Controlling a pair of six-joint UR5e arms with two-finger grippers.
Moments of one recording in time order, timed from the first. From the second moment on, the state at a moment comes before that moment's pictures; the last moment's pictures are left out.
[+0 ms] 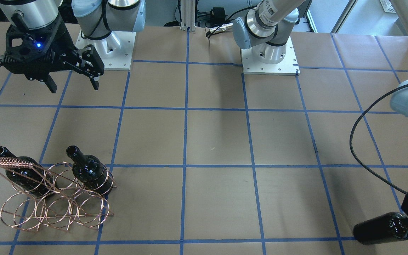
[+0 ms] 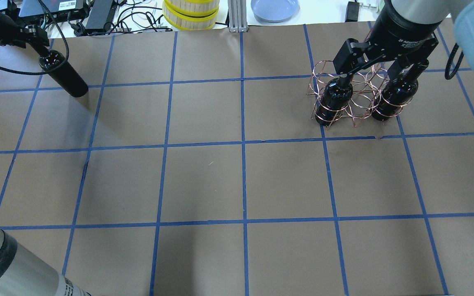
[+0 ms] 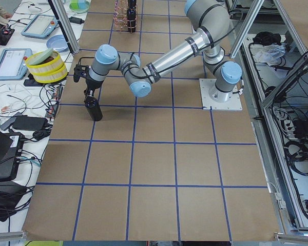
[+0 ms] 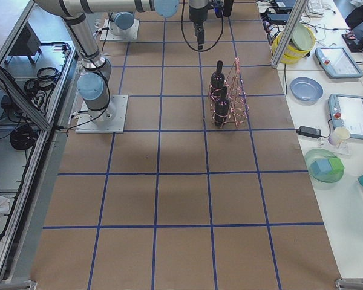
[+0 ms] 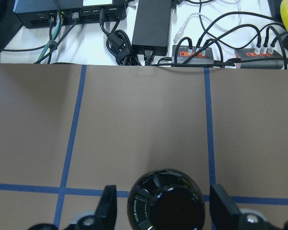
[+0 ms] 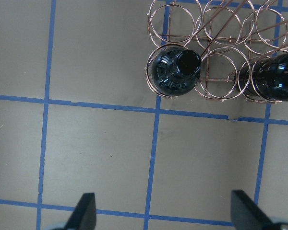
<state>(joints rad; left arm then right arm) -1.10 -2.06 -1.44 -0.71 1.38 0.37 1.55 -1.60 1.56 -1.62 -1.54 -0.12</state>
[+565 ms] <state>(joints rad) -1.10 -2.06 -1.44 -0.71 1.36 0.37 1.55 -1.60 1.56 -1.62 -1.54 -0.12</state>
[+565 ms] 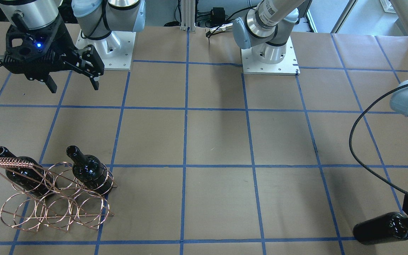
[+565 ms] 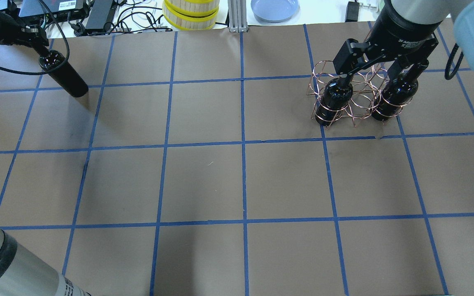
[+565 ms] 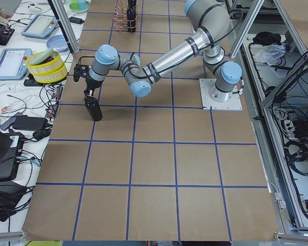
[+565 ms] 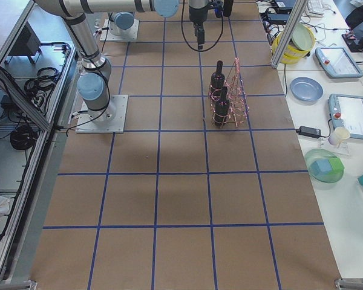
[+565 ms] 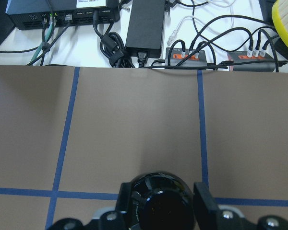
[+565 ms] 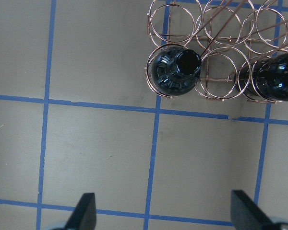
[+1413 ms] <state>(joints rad) -1.11 -2.03 -1.44 -0.73 1.36 0.34 1.55 -1.60 1.56 -1.62 -1.54 -0.12</state>
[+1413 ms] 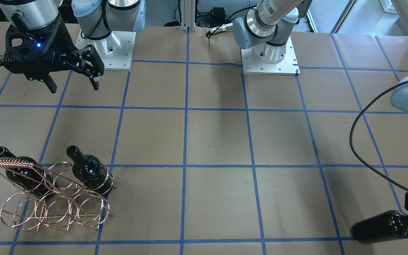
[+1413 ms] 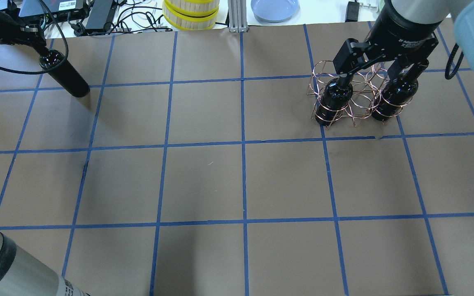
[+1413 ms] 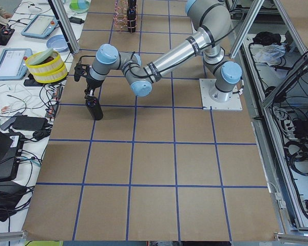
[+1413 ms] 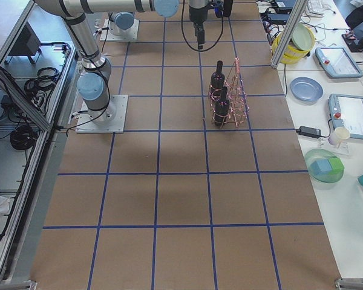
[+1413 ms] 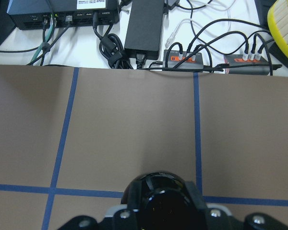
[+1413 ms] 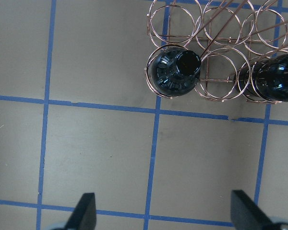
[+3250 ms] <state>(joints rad) -1.78 -1.64 -1.84 -0.70 1.63 -0.20 1.55 -1.60 1.56 -1.63 -1.54 -0.12</state>
